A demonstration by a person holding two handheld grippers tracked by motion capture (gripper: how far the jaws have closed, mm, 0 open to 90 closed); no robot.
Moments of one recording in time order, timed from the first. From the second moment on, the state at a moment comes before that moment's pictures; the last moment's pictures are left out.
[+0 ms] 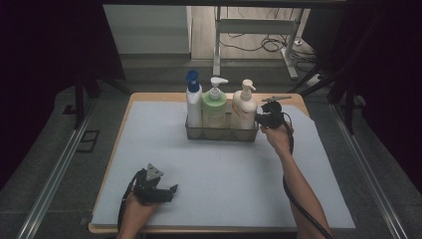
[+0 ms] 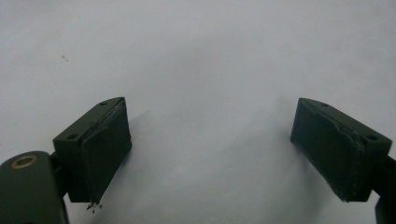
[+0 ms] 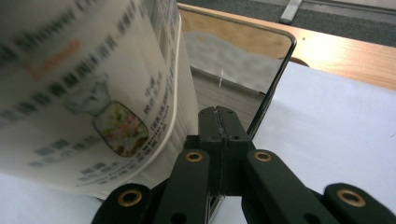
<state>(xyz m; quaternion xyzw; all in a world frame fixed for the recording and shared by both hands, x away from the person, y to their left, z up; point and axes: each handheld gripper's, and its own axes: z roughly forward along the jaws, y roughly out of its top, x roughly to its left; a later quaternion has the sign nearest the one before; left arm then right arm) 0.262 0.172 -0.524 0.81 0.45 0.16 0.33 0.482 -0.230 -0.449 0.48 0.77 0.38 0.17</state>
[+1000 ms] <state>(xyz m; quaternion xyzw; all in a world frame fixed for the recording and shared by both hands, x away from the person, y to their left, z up) 0.262 0.172 -0.524 0.81 0.45 0.17 0.33 0.477 -0.200 -0.458 0.46 0.79 0.38 0.14</state>
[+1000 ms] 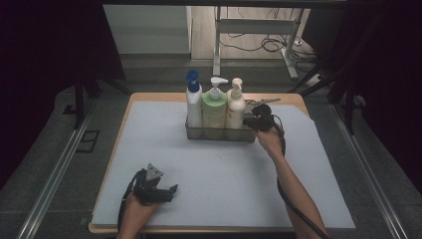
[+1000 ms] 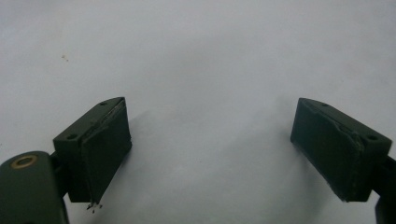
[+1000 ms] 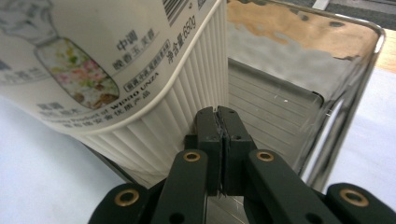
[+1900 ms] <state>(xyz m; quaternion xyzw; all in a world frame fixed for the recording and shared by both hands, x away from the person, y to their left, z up) 0.263 0.172 -0.524 0.81 0.45 0.16 0.33 0.465 -0.195 -0.458 0.45 0.79 0.39 0.13</state>
